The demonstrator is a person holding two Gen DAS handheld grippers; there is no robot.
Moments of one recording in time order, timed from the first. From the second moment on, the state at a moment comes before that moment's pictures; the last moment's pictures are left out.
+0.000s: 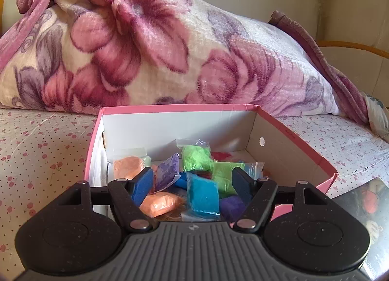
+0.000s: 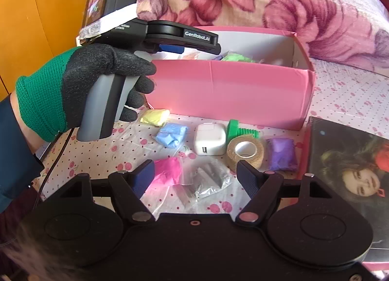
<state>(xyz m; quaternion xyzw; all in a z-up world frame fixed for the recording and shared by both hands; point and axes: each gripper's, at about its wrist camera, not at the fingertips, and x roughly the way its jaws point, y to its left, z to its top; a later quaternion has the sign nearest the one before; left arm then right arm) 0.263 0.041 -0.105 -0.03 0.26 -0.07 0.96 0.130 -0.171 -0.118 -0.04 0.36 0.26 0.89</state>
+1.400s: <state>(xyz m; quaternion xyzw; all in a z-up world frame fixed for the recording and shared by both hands) 0.191 -0.103 -0.154 -0.08 0.35 -0.26 0.89 0.153 -0.488 -0.132 0.19 0.38 -0.06 0.90</state>
